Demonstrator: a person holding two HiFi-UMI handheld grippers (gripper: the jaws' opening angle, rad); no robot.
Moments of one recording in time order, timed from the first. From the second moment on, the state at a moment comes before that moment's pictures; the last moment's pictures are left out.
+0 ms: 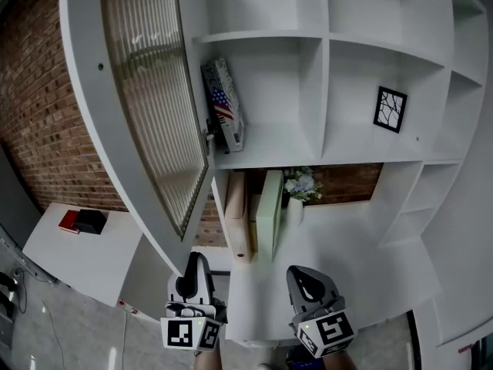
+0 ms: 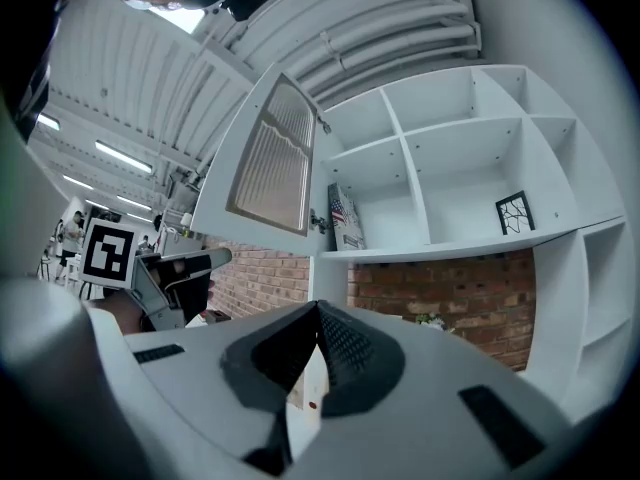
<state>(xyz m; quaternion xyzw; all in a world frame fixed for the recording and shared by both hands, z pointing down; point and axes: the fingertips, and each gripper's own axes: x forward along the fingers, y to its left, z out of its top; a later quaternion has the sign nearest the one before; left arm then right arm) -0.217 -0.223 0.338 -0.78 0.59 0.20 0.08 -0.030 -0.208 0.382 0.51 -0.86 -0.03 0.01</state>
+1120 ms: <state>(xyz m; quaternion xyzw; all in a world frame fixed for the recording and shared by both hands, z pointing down) -0.219 -0.193 0.292 -0.77 0.57 0.24 0.16 -0.032 -0.203 0.375 0.50 -0.86 -0.04 0.00</state>
